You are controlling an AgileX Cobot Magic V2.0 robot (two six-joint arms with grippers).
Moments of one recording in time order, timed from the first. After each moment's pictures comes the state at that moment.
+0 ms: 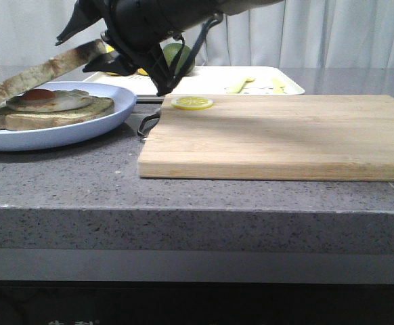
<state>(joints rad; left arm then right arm) -0.21 0.46 -0.68 -0.12 0.58 0.10 0.59 1.97 -1.49 1.62 0.42 -0.62</state>
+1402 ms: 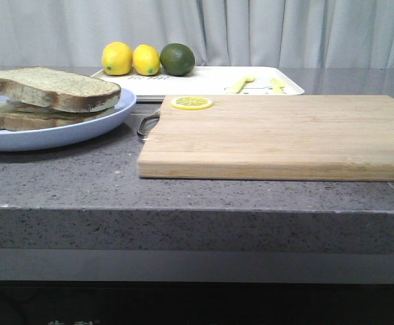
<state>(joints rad) -0.21 0.46 -0.68 -0.12 0.58 0.10 0.47 0.94 -1.07 0.19 0.82 -0.24</state>
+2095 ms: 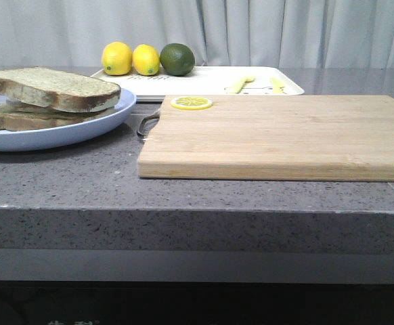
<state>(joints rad) -0.21 0.49 -0.73 -0.02 0.61 0.09 0.47 0.55 -0.75 0.19 0.70 -0.23</state>
